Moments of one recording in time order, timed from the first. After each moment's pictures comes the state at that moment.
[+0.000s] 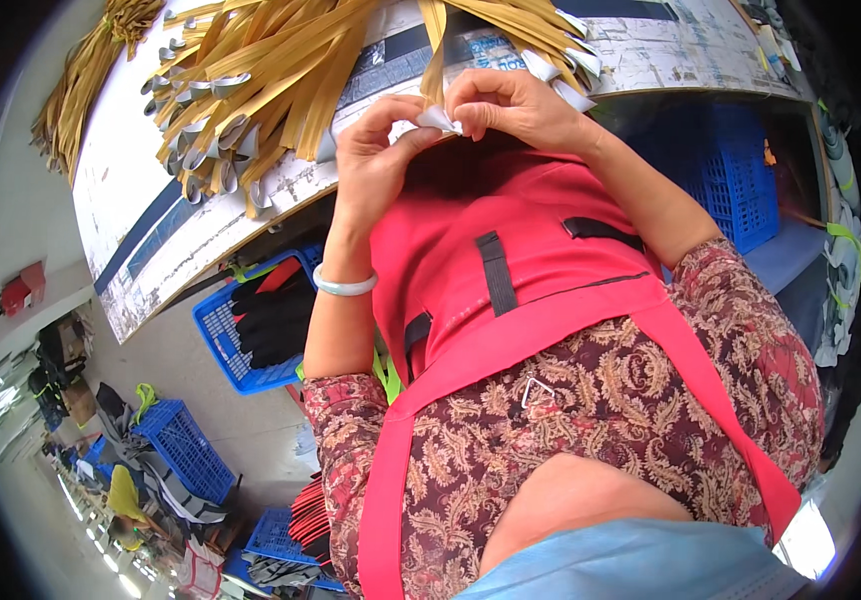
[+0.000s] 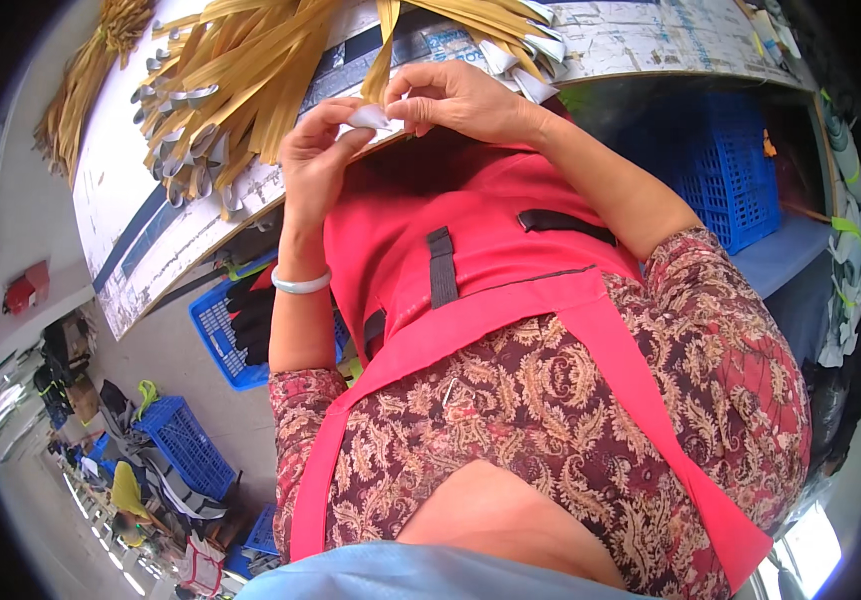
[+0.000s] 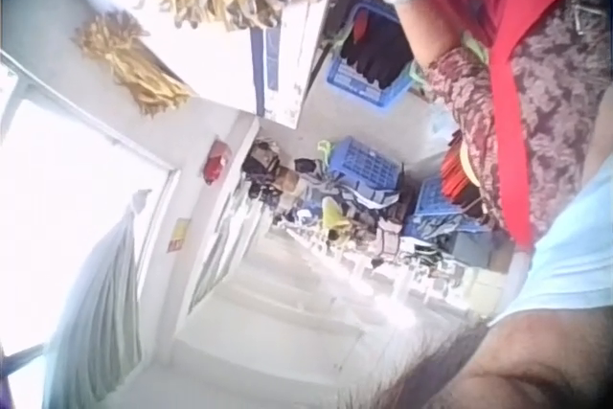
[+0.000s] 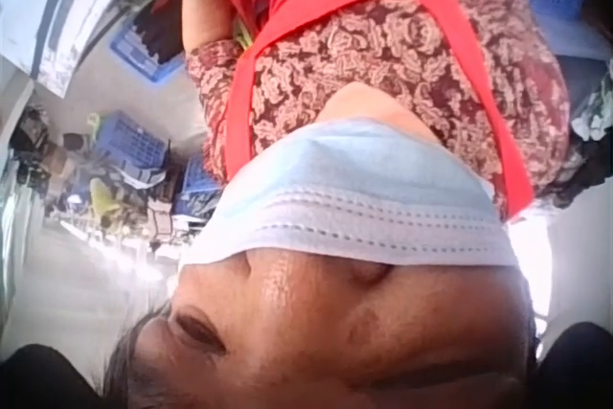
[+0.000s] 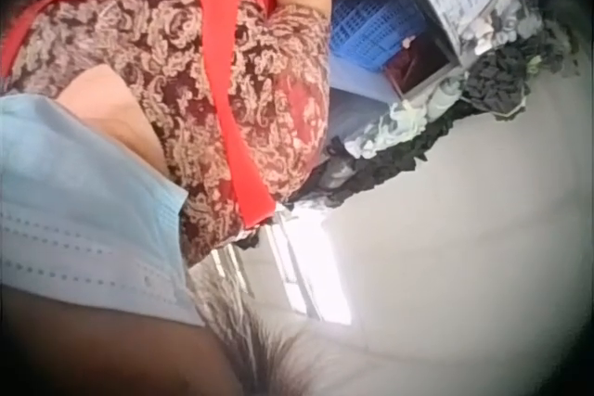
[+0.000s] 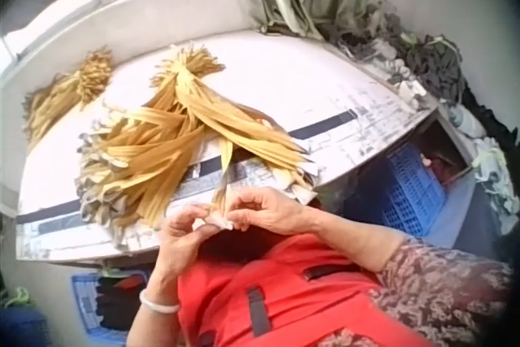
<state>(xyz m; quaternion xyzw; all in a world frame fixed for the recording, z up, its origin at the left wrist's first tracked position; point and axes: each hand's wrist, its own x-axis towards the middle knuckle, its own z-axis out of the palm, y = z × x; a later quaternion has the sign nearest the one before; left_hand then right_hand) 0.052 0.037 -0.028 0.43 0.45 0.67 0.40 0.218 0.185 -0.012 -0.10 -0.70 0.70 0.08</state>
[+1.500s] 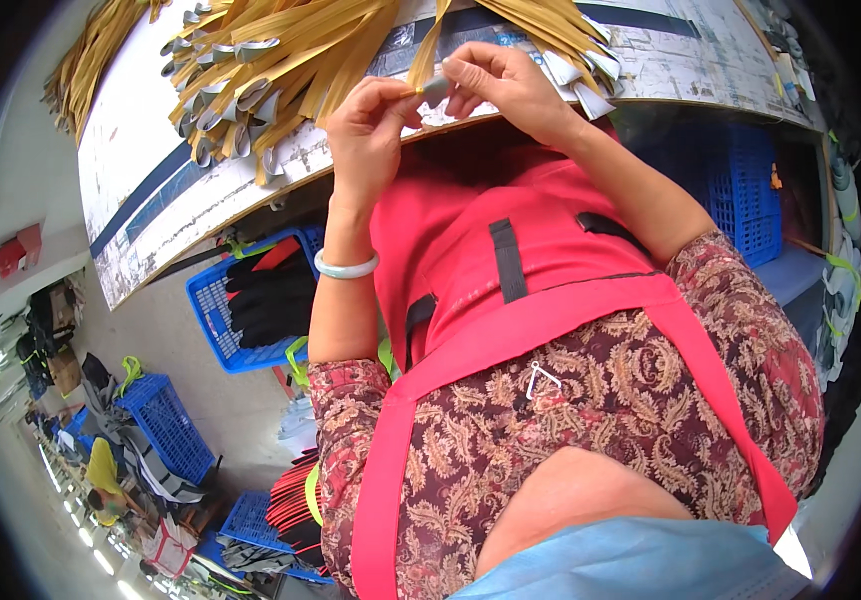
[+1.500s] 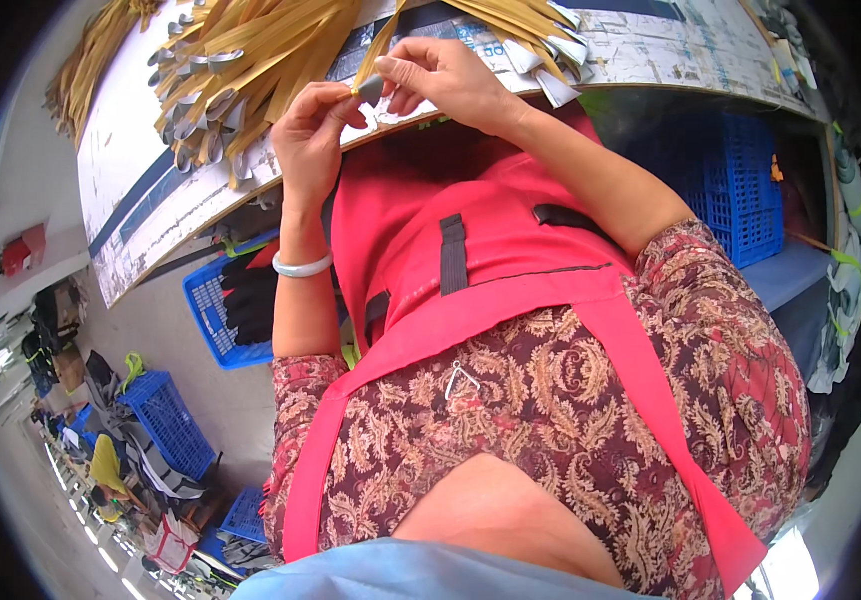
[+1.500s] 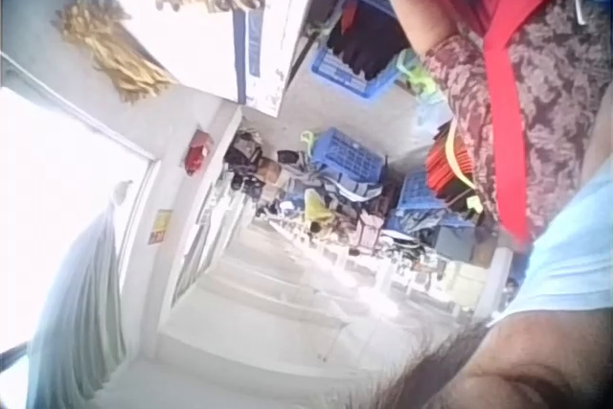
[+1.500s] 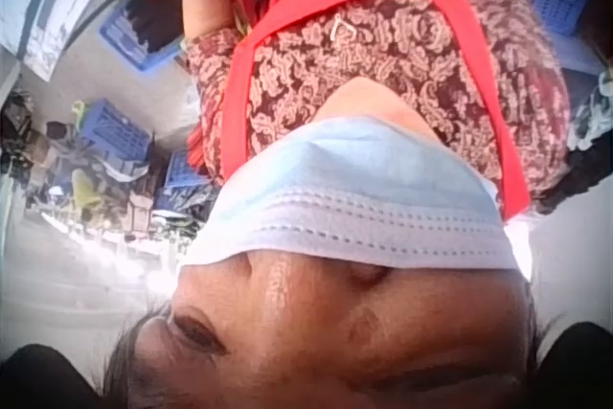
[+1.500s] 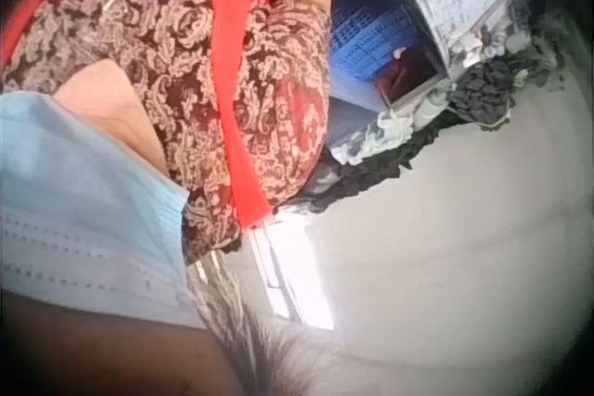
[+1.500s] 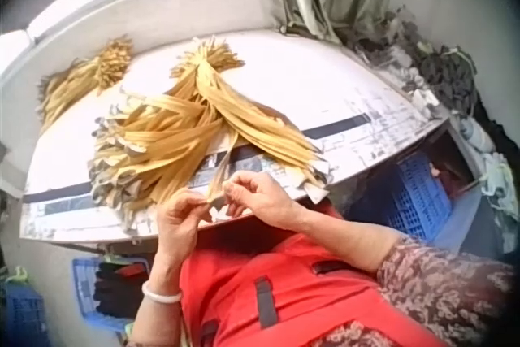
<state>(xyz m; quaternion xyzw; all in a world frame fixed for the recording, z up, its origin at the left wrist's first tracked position) 0.042 0.025 -0.032 0.40 0.52 0.69 0.32 0.183 0.160 -0.002 -0.19 -0.65 0.72 0.16</state>
